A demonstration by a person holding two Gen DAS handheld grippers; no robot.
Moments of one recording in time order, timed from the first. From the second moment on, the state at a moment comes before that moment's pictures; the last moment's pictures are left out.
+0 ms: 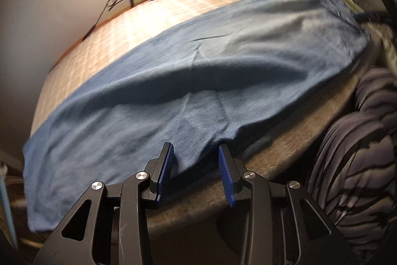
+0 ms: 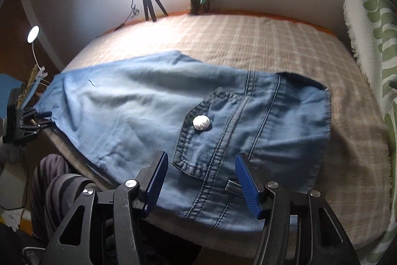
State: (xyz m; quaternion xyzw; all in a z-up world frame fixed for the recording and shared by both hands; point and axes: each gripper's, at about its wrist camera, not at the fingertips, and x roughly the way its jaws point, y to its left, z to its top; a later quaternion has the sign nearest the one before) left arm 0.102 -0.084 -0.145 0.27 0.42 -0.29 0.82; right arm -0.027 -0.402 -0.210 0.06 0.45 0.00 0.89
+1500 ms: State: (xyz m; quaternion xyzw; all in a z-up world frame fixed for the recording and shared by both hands) left arm 0.081 -0.055 -0.137 0.25 0.42 -0.33 0.81; right arm -0.016 -0.425 -0.223 0.06 0.48 -0.04 0.87
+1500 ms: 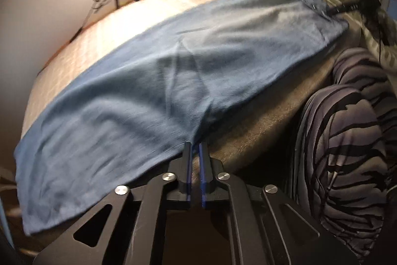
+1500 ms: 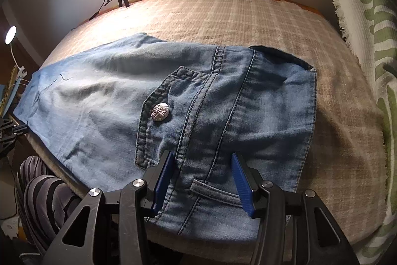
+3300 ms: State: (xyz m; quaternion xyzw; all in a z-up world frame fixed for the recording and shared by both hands) left arm 0.156 0.350 -0.189 -0.42 0.32 0.01 0.85; right arm 0.122 -0.121 -0.141 -0.04 0.44 0.19 0.87
